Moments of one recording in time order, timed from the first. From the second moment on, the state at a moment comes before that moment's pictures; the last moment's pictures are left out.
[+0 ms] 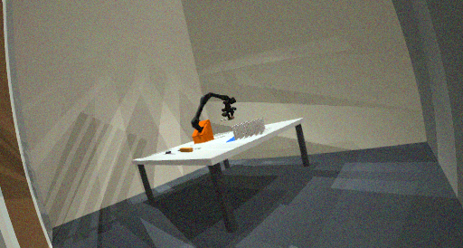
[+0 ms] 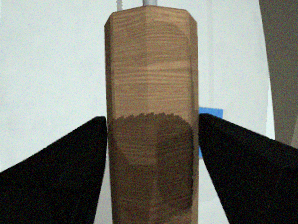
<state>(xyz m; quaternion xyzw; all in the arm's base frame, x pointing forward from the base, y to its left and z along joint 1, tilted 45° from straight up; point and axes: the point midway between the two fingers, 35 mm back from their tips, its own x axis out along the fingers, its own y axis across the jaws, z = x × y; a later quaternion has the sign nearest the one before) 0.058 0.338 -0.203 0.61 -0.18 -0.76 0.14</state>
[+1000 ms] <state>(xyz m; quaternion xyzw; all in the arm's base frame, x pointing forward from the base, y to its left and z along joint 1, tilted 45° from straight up) 0.187 0.323 -0.088 0.70 -0.29 -0.64 -0.10</state>
